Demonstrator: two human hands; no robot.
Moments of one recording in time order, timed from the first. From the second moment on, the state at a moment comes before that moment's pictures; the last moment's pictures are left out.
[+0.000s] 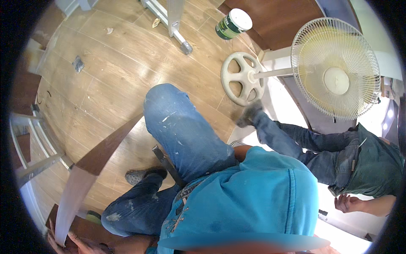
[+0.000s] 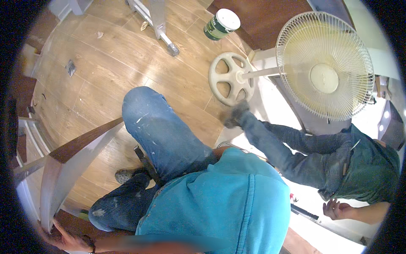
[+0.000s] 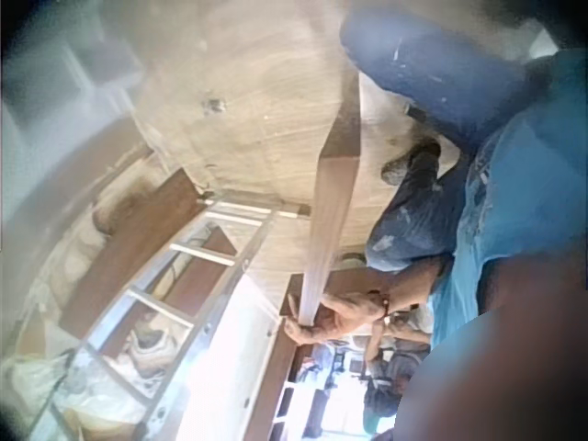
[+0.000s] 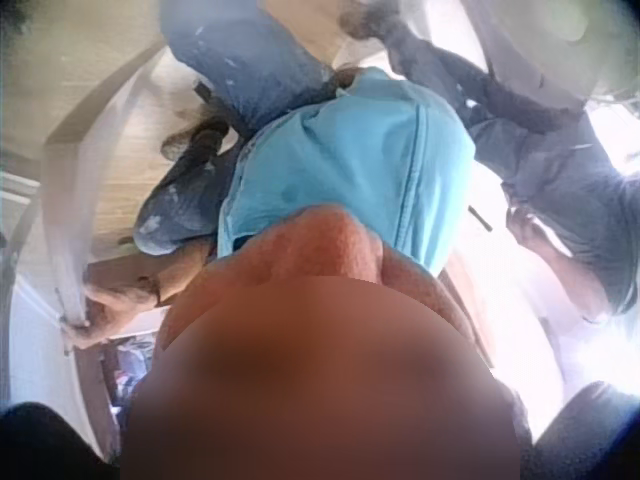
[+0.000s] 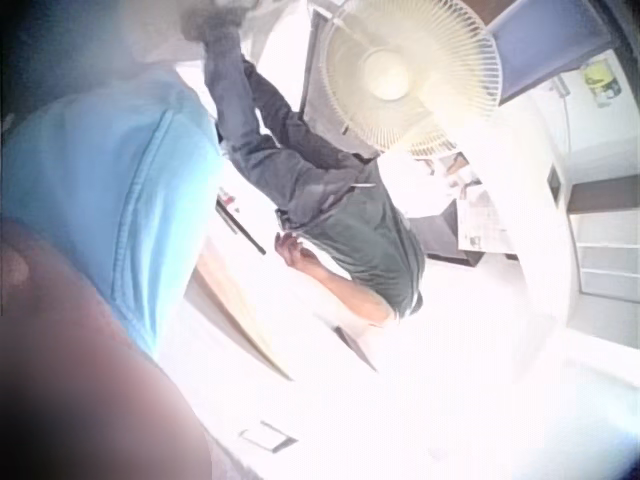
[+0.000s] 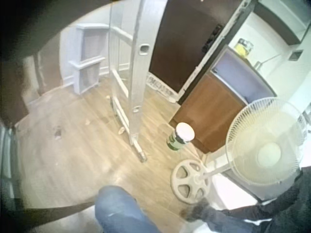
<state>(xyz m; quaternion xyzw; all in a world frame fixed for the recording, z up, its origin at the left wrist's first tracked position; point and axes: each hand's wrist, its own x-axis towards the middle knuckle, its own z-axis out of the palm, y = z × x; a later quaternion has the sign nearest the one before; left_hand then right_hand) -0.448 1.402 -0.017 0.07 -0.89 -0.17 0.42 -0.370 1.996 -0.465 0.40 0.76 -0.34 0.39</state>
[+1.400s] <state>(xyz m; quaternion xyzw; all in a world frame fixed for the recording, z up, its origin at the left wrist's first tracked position) -0.417 1.398 -0.014 0.18 -0.92 -0.20 0.28 -0.608 2.354 -0.411 0.30 0.75 -0.47 -0.36</state>
